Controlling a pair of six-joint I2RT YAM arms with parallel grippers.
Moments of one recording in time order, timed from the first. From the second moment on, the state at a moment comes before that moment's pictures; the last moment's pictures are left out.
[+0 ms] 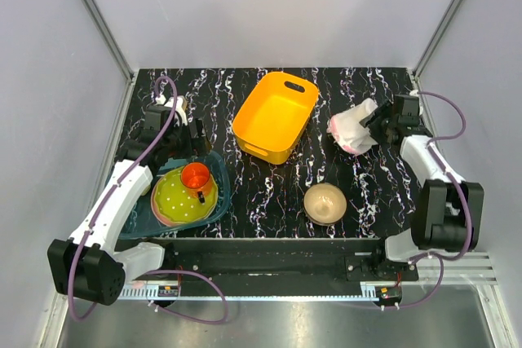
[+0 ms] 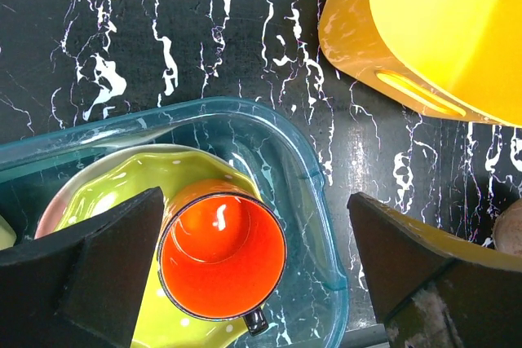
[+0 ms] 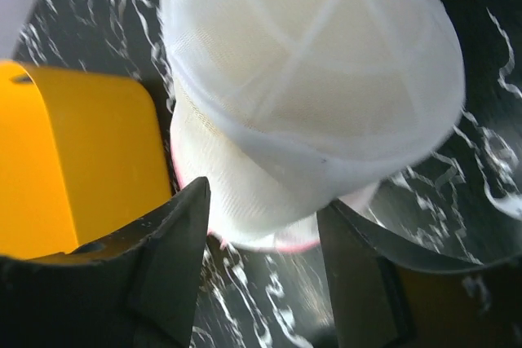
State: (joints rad) left arm -0.21 1.13 1.00 -0.63 0.08 -0.30; right arm -0.09 1.50 1.01 -0.20 -0.08 0.75
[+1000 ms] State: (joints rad) left arm -0.22 1.14 0.97 -0.58 0.13 -0.30; right arm 0.36 1.76 1.24 -0.61 0.34 0.29
